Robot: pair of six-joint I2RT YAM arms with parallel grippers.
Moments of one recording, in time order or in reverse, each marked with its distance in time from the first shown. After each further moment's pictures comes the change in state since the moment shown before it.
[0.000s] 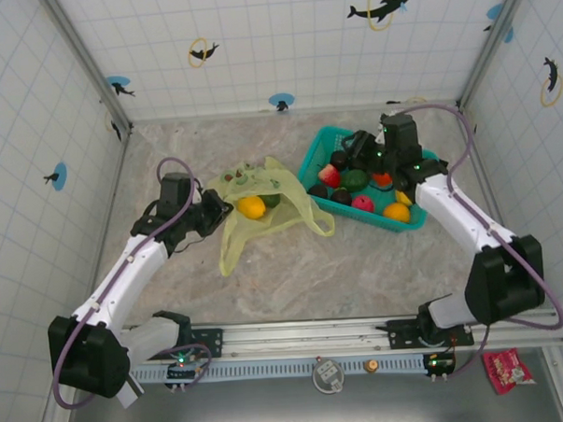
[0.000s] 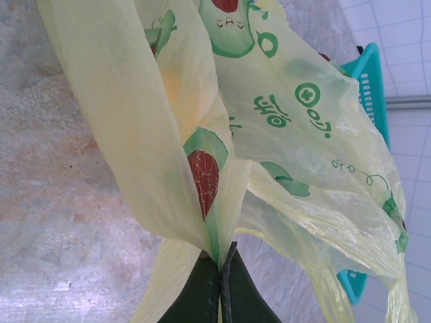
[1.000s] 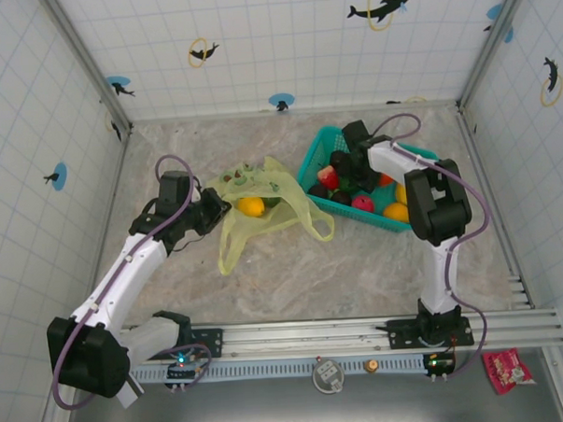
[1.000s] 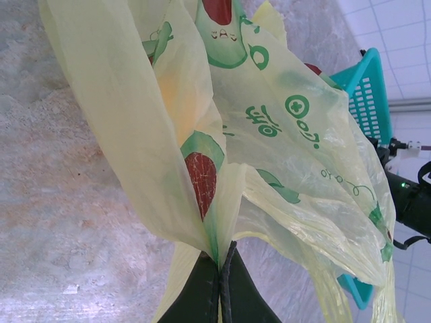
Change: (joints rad) left arm 0.000 0.000 0.025 -0.036 -0.027 0.026; right arm 0.028 0.629 0.390 -0.388 0.248 0.116
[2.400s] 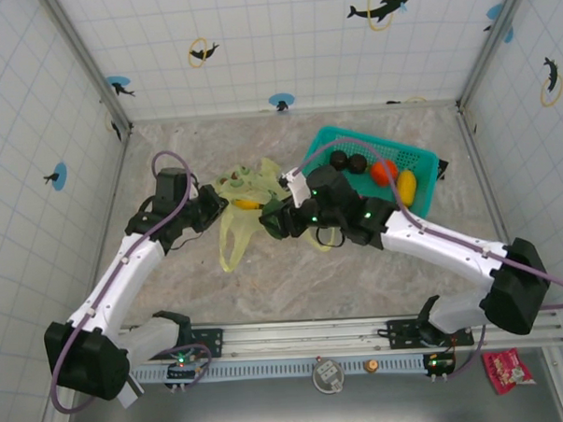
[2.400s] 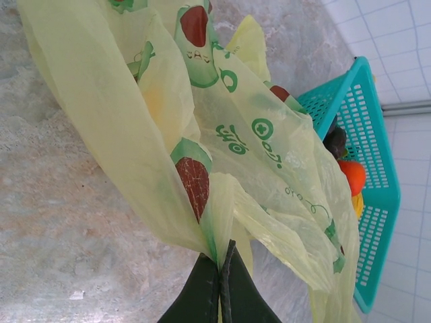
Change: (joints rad) left arm 0.000 -0.017 0.041 -0.034 -0.032 0.038; right arm 0.610 -0.694 -0.431 0.433 -0.298 -0.565
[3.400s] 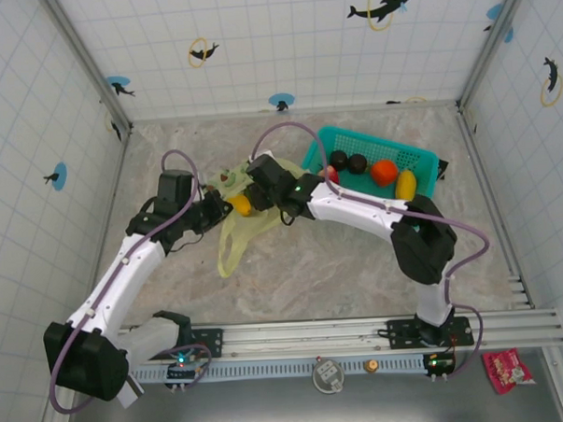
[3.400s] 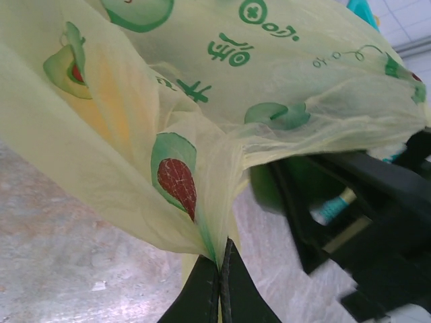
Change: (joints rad) left arm -0.014 0.002 -0.002 -0.029 0.071 0.172; right arm -0.002 0.557 0.477 -0.168 0.520 0.011
